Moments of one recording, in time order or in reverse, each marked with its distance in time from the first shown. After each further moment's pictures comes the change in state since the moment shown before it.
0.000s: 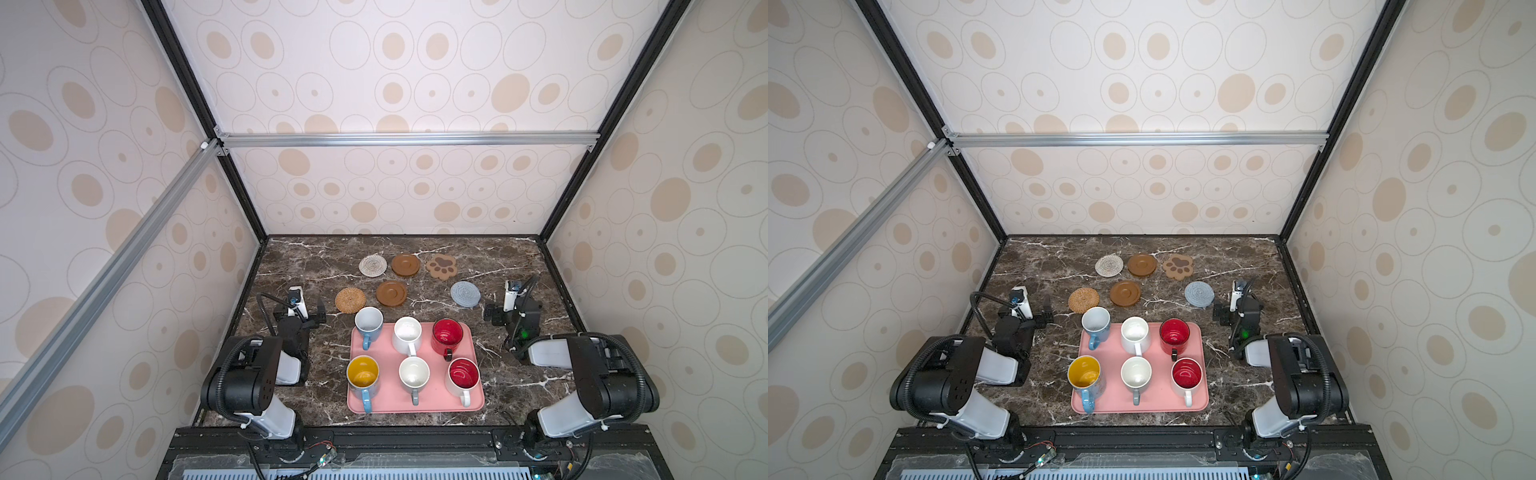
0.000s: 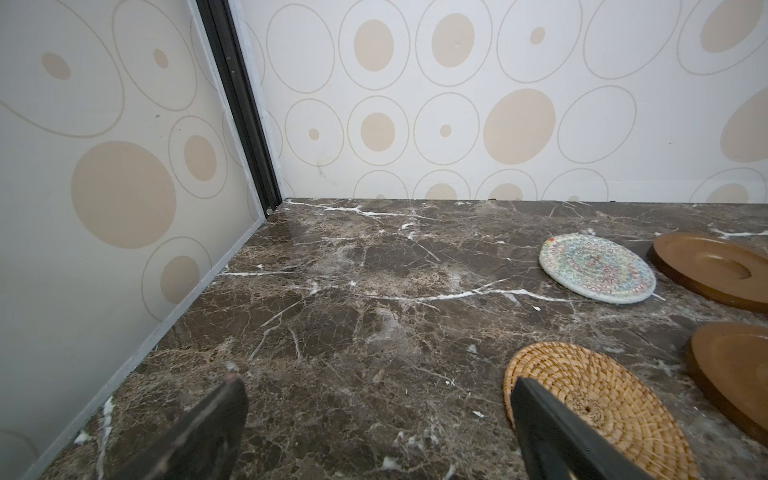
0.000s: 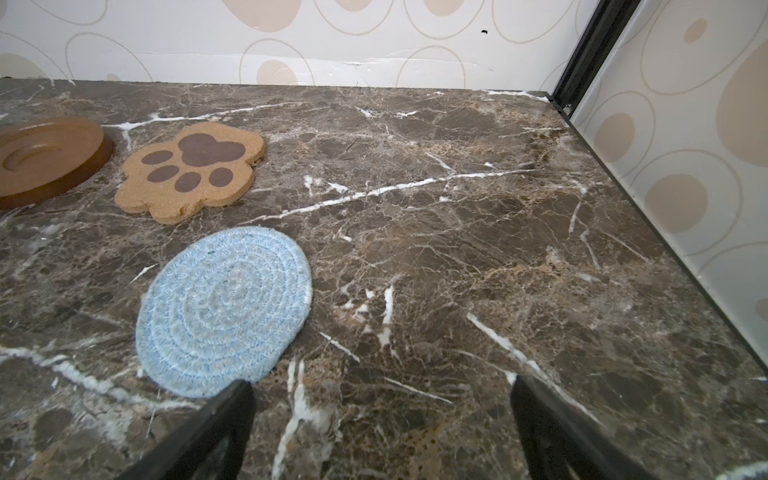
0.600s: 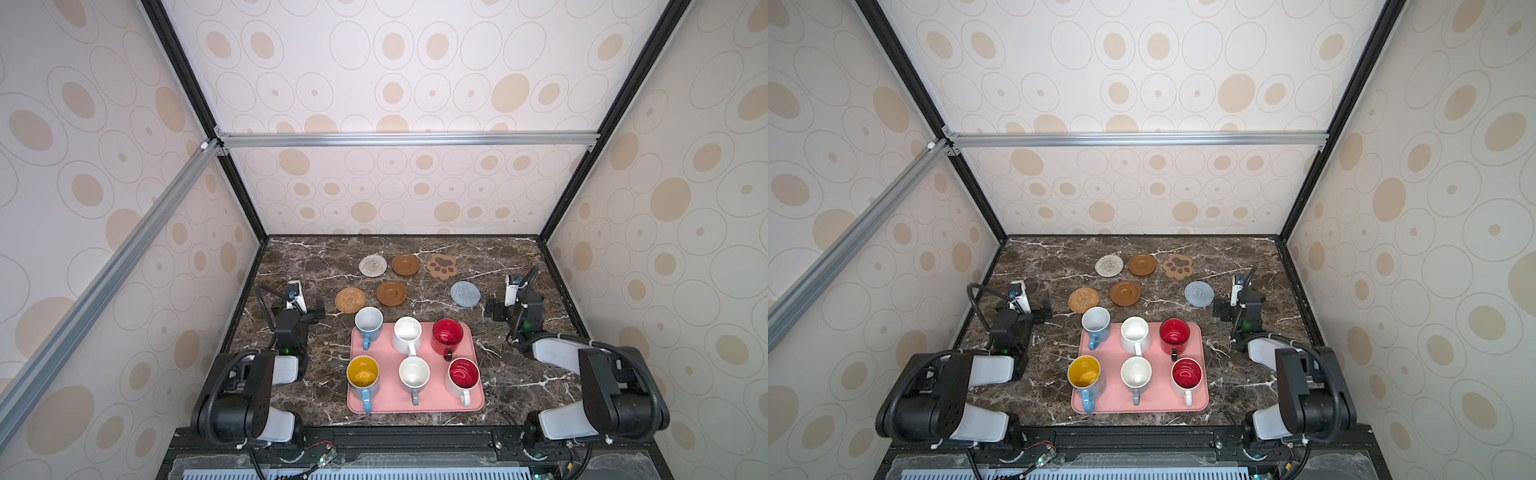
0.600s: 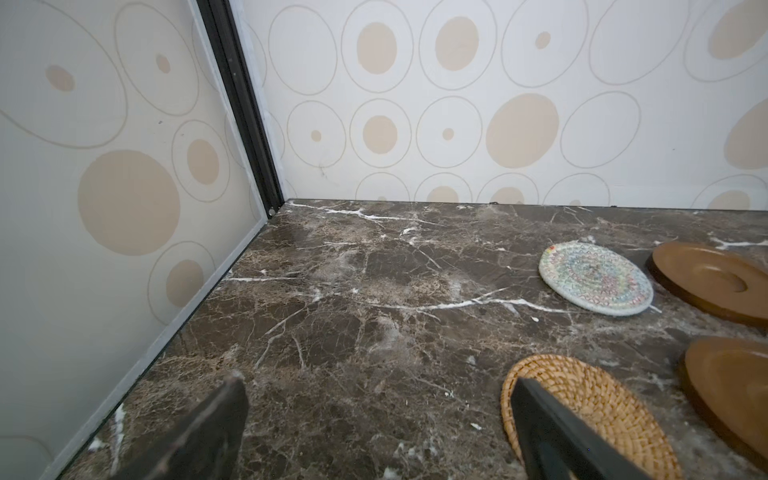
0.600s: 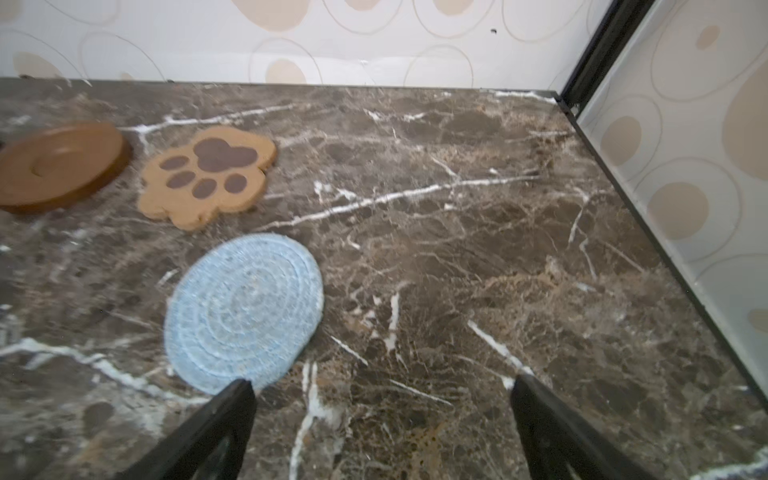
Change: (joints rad) left arm 0.000 -0.190 0.116 -0.333 -0.006 -0.023; right arm 0.000 -0.142 0.127 -0.296 -0.029 0.005
